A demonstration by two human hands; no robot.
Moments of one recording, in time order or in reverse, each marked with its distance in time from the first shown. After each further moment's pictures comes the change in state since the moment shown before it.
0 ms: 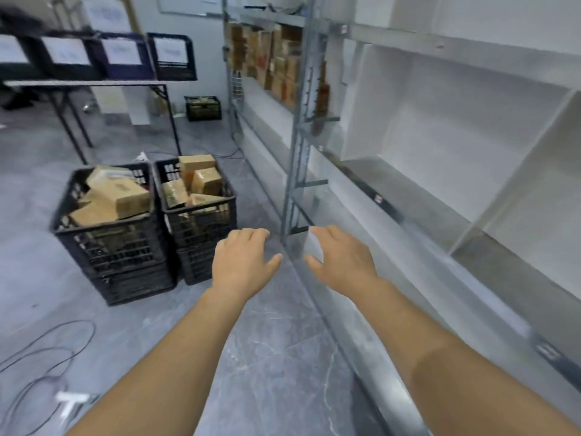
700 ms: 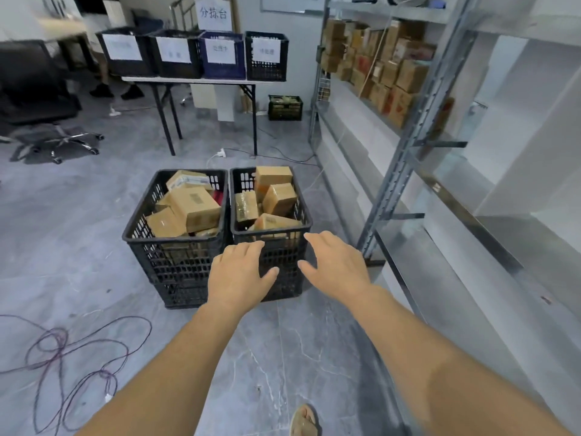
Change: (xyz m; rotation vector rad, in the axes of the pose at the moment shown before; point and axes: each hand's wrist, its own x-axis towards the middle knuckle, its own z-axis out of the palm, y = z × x) left_hand 0.171 -0.190 0.017 0.064 -0.026 -0.305; right_hand 0.276 -0.111 0.082 0.097 -0.085 -0.296
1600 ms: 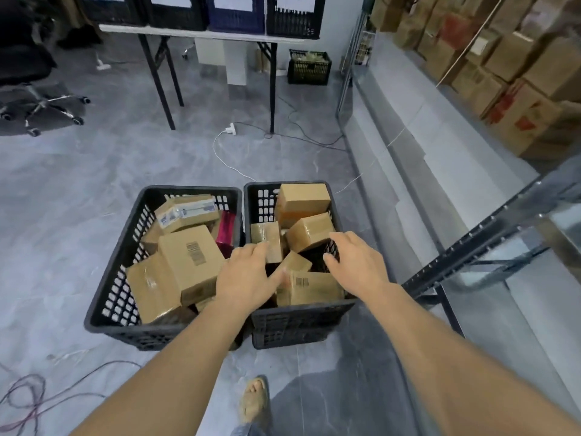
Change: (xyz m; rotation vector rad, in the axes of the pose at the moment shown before) left_hand 0.397 -0.131 0.055 -0.117 -0.194 -0.088; right_hand 0.425 0.047 0.087 0.040 -0.167 0.145
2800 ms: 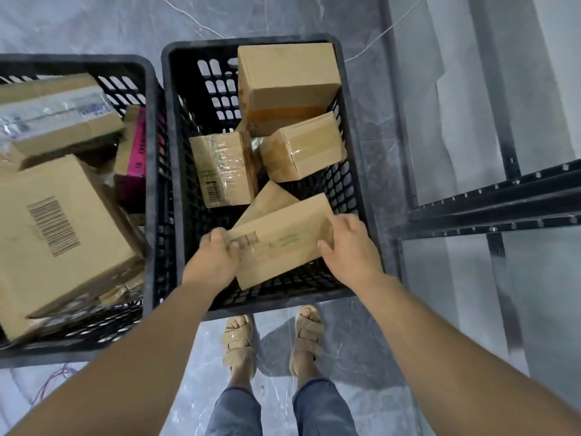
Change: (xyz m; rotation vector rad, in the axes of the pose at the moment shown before) left_hand 0.162 -0.074 0.251 -0.170 -0.415 -0.481; right_hand 0.144 0.133 0.233 0.147 -0.385 0.212
